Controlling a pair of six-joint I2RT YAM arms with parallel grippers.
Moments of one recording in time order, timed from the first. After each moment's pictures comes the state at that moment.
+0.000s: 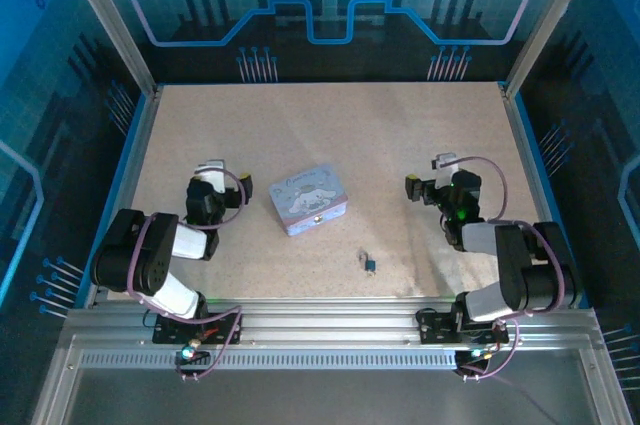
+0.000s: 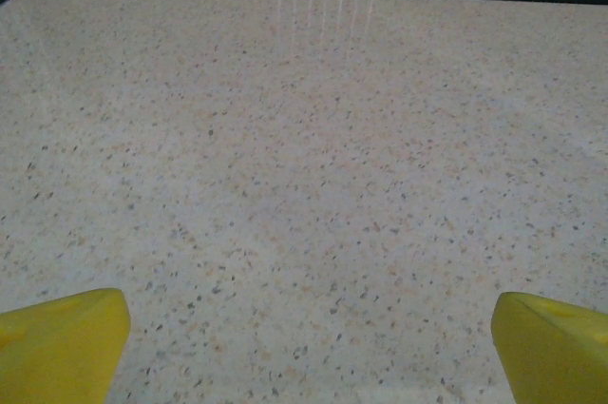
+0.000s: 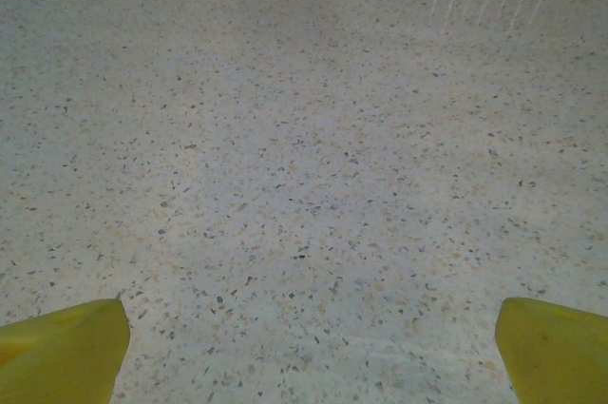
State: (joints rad) left arm -0.04 1.56 0.28 0.96 -0.05 -0.09; right arm 0.04 1.47 0.37 0.67 -0.09 -0.04
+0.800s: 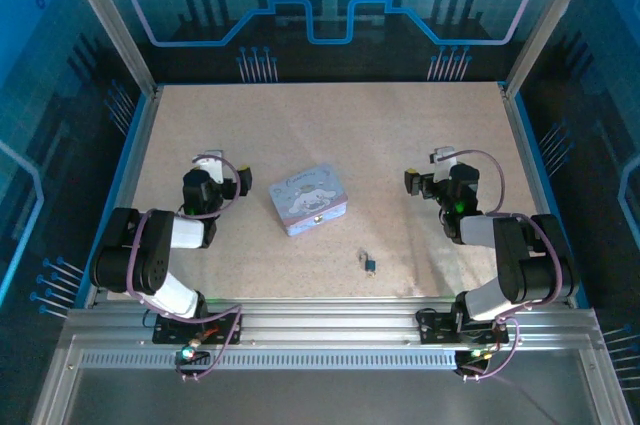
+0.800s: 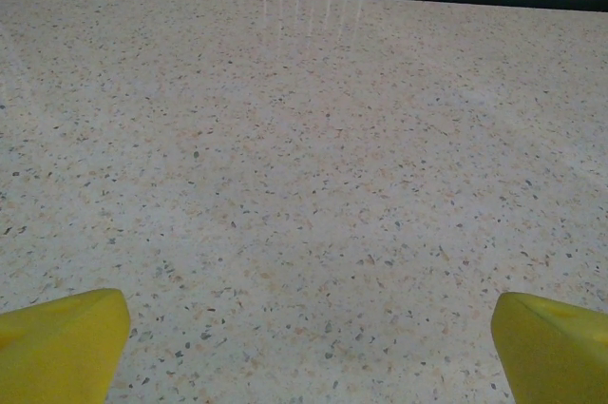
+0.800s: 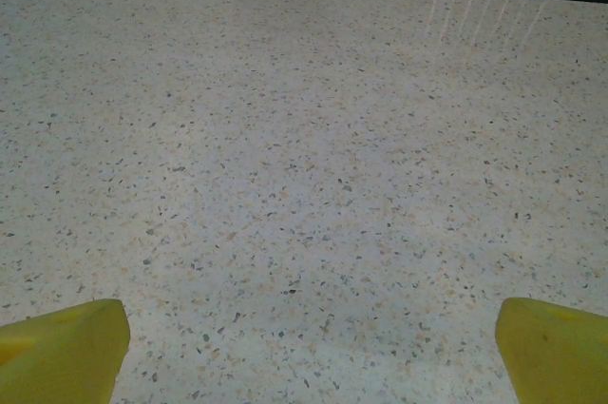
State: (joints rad) left arm 0.00 1.56 0.37 0.83 0.03 -0.09; right arm 0.05 1.50 0.42 0.66 -0.07 -0.07
